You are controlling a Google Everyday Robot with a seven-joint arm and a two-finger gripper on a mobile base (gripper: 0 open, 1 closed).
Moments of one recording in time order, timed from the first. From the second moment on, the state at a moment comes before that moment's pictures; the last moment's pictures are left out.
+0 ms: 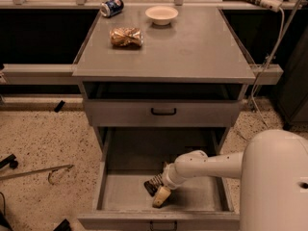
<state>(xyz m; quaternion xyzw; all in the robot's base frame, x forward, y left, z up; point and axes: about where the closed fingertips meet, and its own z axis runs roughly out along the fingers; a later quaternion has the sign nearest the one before) 0.545 -0.032 0.328 -0.58 0.78 0.14 0.19</state>
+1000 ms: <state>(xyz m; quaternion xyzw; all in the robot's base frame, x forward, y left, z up) 0.537 -0.017 0.351 -0.59 0.77 0.15 0.19</state>
